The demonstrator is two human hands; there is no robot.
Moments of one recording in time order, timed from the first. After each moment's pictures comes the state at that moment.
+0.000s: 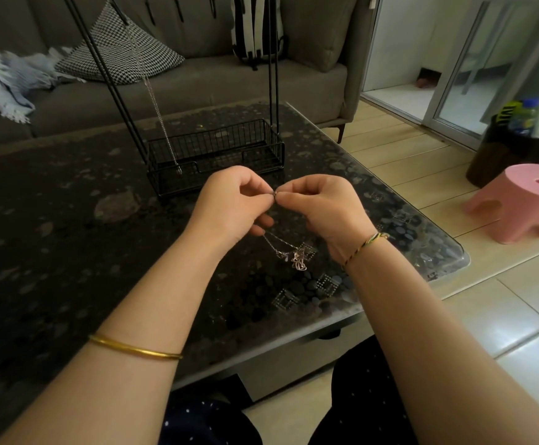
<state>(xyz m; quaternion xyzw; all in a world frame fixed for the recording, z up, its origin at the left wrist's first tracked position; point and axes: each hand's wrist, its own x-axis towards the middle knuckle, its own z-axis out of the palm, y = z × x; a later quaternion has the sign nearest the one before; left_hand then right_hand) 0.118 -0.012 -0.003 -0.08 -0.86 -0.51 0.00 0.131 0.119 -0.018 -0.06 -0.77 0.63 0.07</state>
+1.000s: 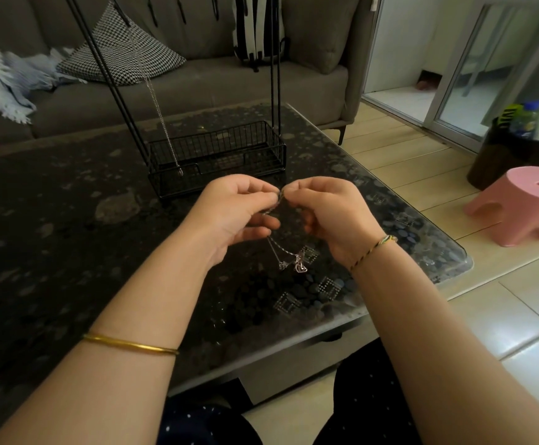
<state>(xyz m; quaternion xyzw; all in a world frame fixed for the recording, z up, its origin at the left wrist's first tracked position) 0.117 -0.015 0.002 0.00 -0.77 -0.63 -0.11 0.131 0.122 -0.017 -0.07 -0.70 0.71 0.03</state>
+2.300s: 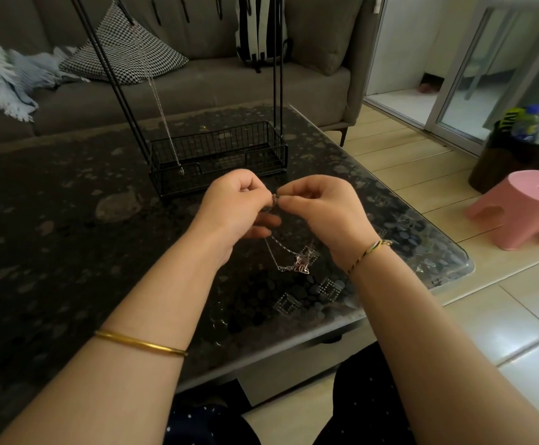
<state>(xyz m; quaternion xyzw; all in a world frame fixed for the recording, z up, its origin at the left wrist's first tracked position) 0.112 -0.011 -0.007 -0.01 -0.80 -0.59 -0.05 0.132 0.117 -0.017 -0.04 -0.79 0.60 0.09</state>
